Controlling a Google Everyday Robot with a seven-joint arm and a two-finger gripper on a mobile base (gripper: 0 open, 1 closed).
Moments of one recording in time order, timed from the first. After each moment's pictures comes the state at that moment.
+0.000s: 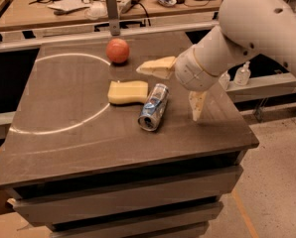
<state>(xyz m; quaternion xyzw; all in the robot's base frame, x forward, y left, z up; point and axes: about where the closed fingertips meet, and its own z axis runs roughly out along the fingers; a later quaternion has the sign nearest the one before) 0.554 -0.052 0.872 -0.93 0.20 -0.08 0.29</state>
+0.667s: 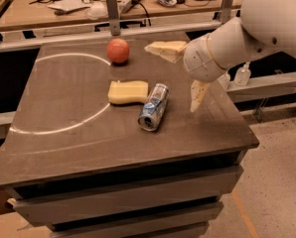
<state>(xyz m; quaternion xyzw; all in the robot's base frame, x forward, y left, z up) 0.573 -0.057 0.905 -0.89 0.26 -0.09 0.37</state>
